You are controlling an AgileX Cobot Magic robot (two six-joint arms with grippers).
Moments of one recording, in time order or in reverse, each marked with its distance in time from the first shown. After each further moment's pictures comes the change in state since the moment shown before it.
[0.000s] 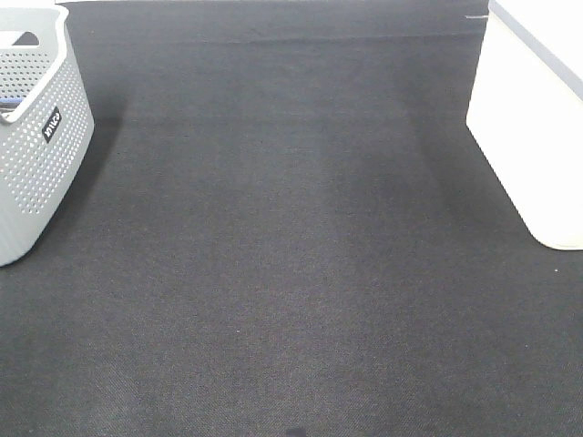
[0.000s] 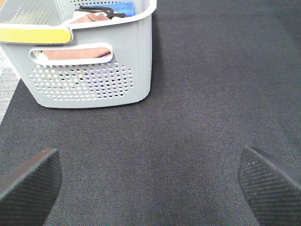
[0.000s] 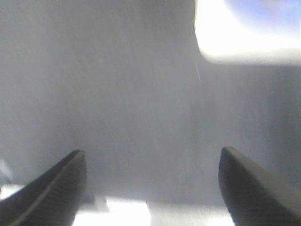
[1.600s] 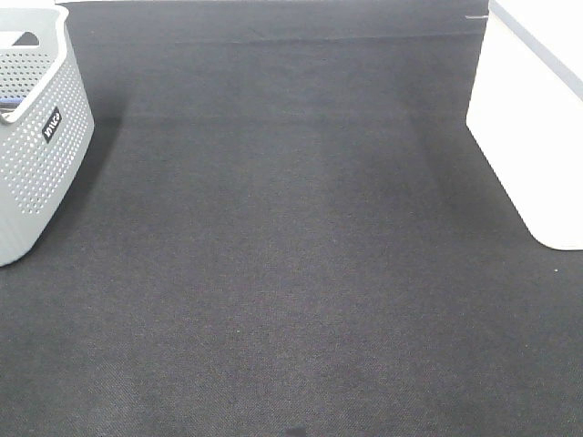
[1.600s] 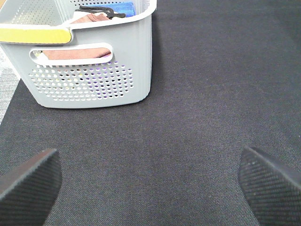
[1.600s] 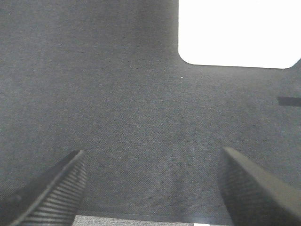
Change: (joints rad) left arm 0.000 0.000 0.000 0.000 0.000 0.000; right arm -0.013 -0.983 0.580 -0.025 -0.147 -0.035
